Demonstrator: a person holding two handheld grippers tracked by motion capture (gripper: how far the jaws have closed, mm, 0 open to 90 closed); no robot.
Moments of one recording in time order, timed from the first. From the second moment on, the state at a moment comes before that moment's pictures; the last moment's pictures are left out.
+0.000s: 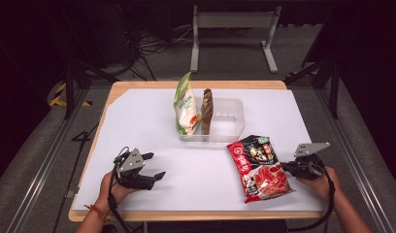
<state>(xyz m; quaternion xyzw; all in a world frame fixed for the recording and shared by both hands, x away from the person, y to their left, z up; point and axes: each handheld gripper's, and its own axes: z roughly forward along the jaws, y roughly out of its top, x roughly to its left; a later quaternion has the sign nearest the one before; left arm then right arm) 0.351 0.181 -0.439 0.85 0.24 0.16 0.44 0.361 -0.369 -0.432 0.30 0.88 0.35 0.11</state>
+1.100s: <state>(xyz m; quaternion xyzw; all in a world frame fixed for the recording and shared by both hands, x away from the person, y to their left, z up) 0.351 0.183 -0.439 0.85 0.24 0.16 0.44 0.330 -0.290 -0.430 0.16 0.93 0.32 0.06</state>
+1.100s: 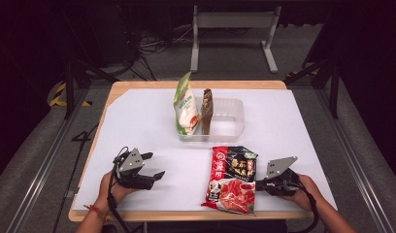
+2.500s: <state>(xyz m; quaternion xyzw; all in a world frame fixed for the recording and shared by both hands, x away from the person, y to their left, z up) 0.350 0.182 -0.439 0.85 0.24 0.17 0.43 0.436 -0.294 -0.440 0.40 0.80 0.46 -0.02</state>
